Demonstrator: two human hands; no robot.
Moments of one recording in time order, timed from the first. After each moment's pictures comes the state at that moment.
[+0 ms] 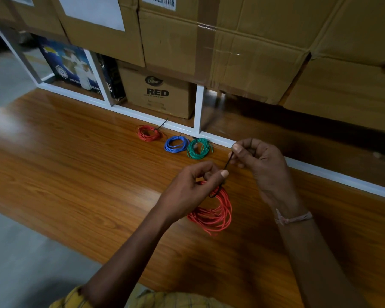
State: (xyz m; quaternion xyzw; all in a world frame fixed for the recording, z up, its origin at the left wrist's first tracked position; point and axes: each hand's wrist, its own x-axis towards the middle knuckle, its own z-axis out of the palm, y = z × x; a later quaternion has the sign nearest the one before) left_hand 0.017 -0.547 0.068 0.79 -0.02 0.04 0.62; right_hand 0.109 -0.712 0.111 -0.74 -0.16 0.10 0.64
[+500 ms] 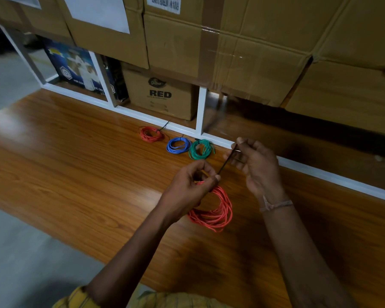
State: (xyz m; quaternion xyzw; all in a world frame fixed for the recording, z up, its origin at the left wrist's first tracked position) left_hand 0.017 -0.541 0.054 0.75 0.06 0.04 0.65; right_hand 0.123 -0.684 0.098 -0.59 0.02 0.14 0.79
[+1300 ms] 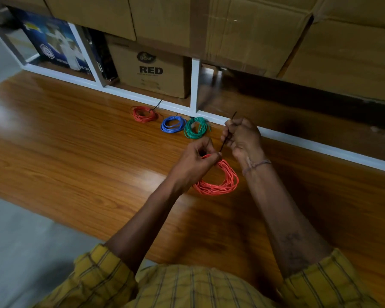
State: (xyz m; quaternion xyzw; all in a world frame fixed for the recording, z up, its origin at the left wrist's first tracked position) left_hand 0.047 -0.555 0.022 0.76 0.04 0.04 0.65; right_hand 0.155 -0.664 0.054 -0.63 0.12 0.15 0.76
